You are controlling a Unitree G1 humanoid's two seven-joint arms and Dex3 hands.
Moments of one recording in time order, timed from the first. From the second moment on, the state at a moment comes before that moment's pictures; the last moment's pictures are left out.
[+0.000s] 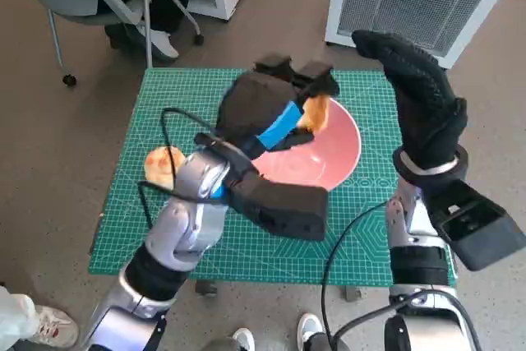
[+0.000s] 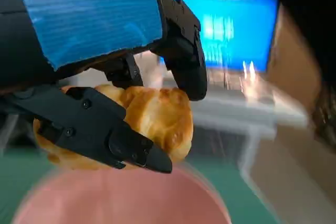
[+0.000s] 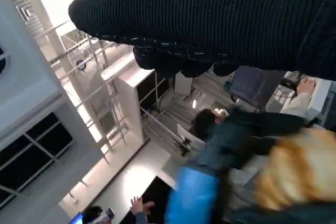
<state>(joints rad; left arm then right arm) -0.78 0.21 -0.38 0.12 0.72 0.15 -0.36 -0.74 -0.12 -0.15 0.57 0.31 -0.93 0.50</state>
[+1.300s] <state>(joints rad) -0.50 0.60 0.00 -0.16 0.40 0.03 -0.55 -0.69 -0.12 -0.13 0.49 0.27 -0.89 0.42</state>
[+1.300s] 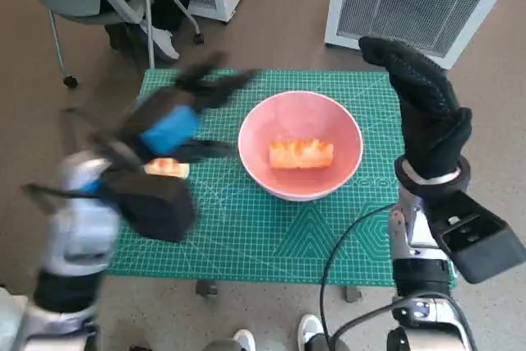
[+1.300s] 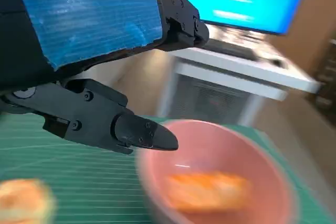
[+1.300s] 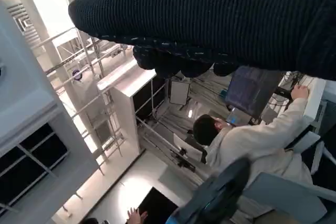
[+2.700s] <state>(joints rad) -0.47 0.66 -0.13 0.28 0.45 0.12 -0.48 -0.73 -0.12 -0.12 0.57 0.29 -0.92 0.49</state>
